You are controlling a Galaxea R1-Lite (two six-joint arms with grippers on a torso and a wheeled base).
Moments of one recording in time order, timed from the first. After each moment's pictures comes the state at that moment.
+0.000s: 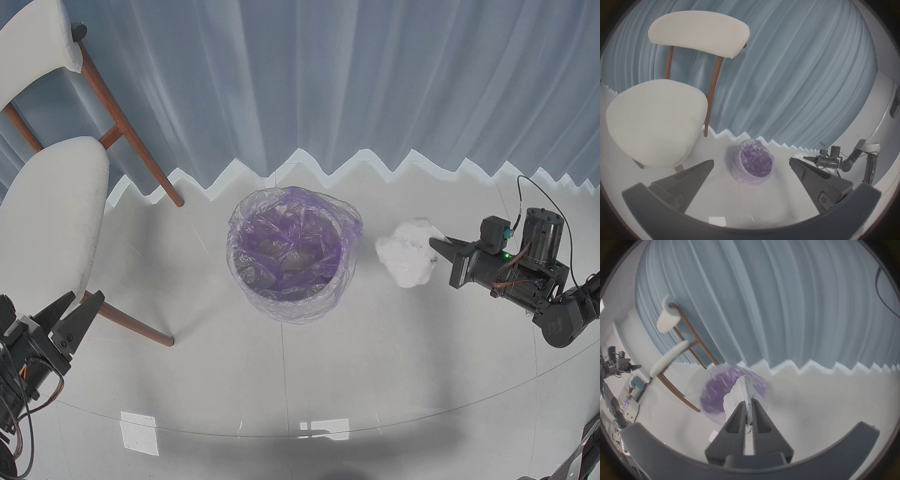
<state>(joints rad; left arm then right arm) -0.07 1.03 -0.11 -0.98 -0.28 -0.34 0.27 1.81 -0.72 -0.94 0.28 -0.03</state>
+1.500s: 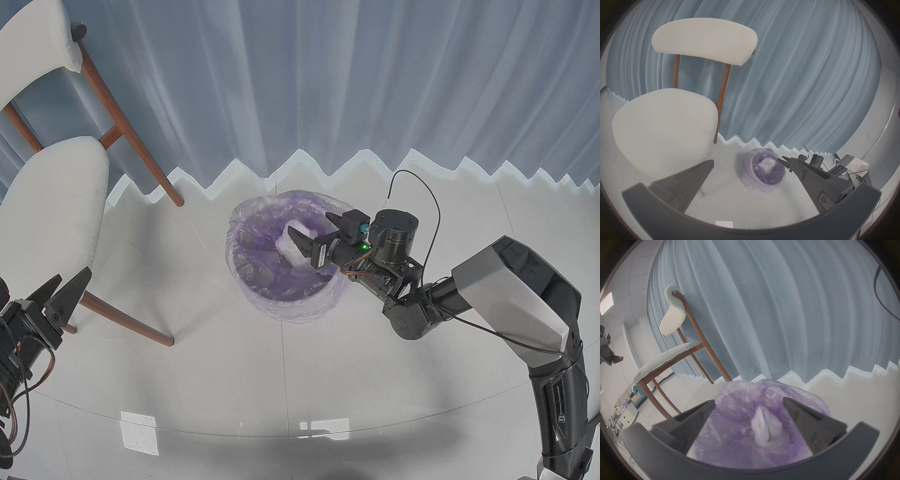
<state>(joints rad) 0.04 1.07 -0.17 -0.99 -0.29 -0.33 0.57 2.45 -1.52 -1.00 0.09 0.02</state>
